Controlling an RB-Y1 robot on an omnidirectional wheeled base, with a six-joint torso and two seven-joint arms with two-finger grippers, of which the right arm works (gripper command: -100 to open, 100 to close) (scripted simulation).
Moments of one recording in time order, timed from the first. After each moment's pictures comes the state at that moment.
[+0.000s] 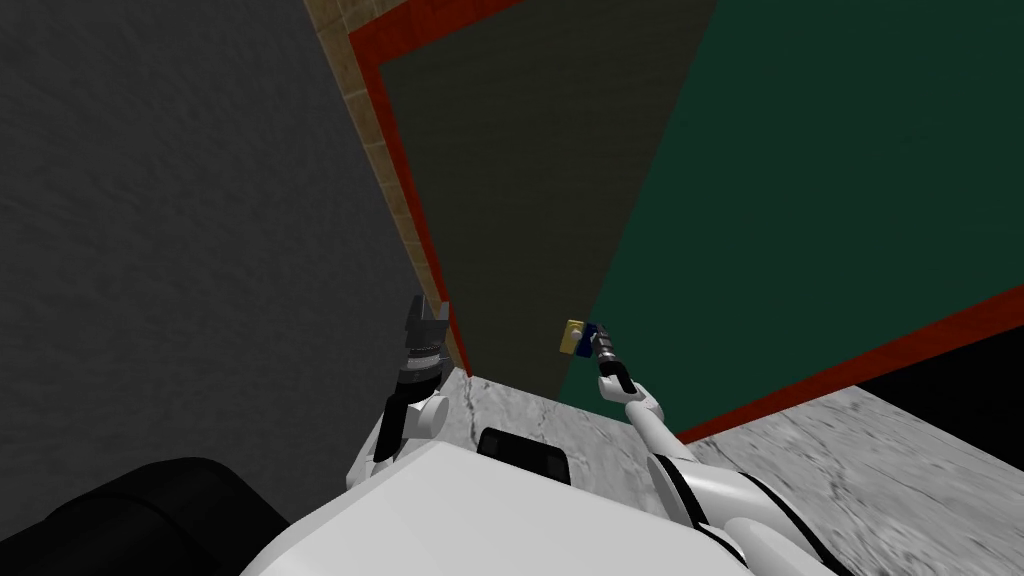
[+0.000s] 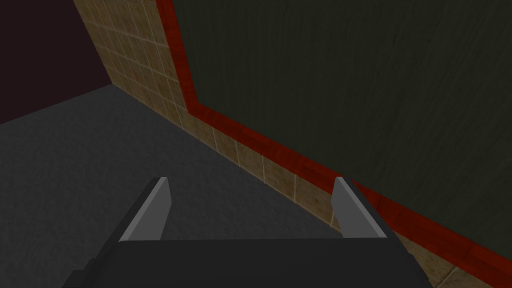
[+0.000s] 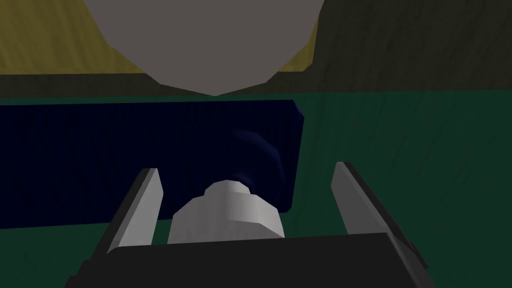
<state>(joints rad) -0.48 -0.28 -0.06 -0.57 -0.10 -0.53 -0.17</state>
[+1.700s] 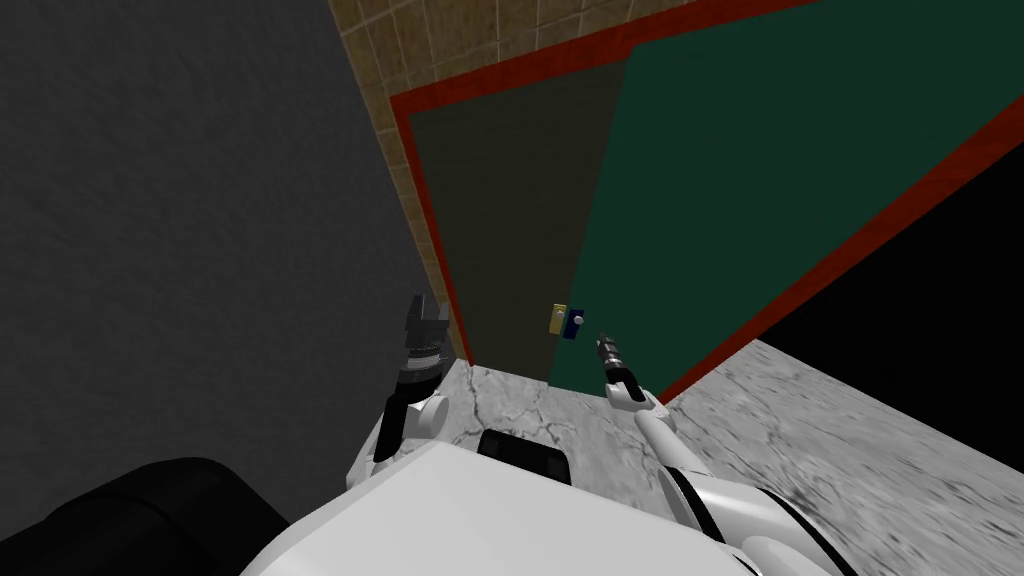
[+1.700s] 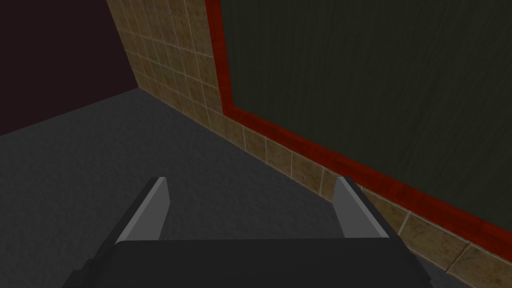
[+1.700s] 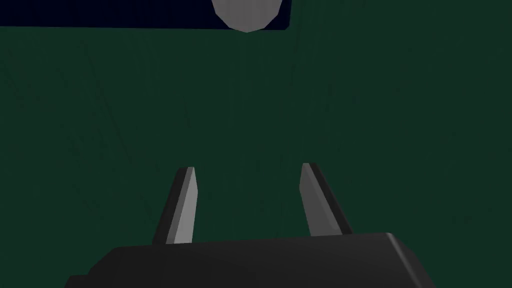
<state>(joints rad) -0.43 -0.31 -0.04 -0.58 -0.10 -0.51 -0.20</state>
